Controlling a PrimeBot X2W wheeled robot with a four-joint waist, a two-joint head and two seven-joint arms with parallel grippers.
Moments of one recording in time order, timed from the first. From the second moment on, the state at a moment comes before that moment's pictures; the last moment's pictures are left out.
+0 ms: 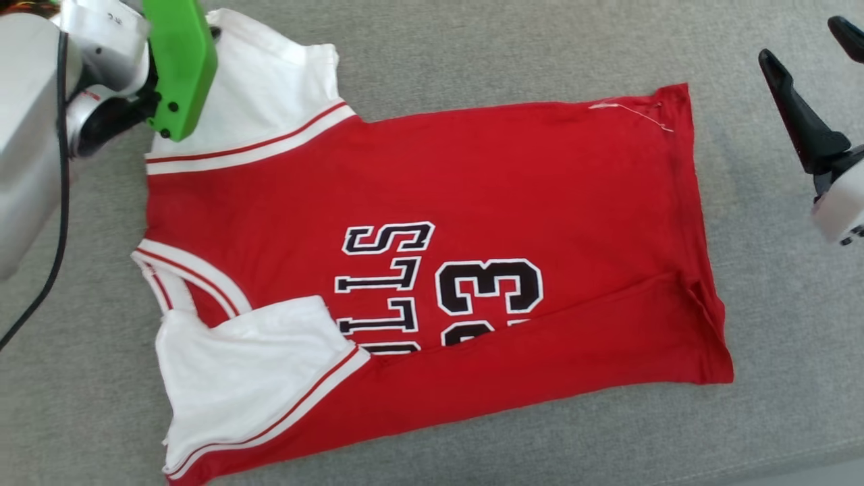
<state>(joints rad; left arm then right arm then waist) -1.37 0.70 -1.18 0.50 -1.00 -0.13 0.51 -0.55 -0.61 0.23 -0.12 0.46 0.13 0.24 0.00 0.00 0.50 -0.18</state>
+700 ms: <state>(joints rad) -1.38 0.66 -1.22 0.35 -0.92 -0.13 0.38 -0.86 -0.70 0.55 0.25 0.79 0.13 0.83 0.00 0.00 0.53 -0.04</state>
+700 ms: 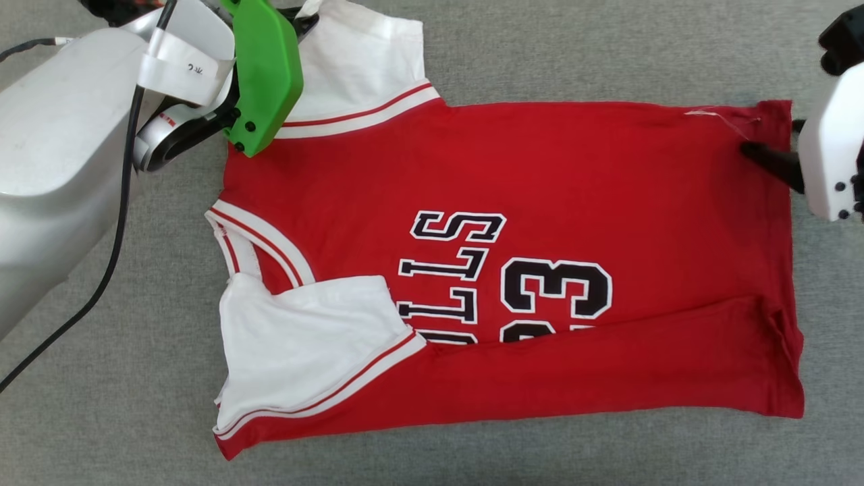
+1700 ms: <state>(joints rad) -1.13 0.84 -1.21 0.15 -0.97 -0.01 0.21 -0.75 -0.76 0.73 0.33 0.89 0.13 0.39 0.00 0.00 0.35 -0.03</state>
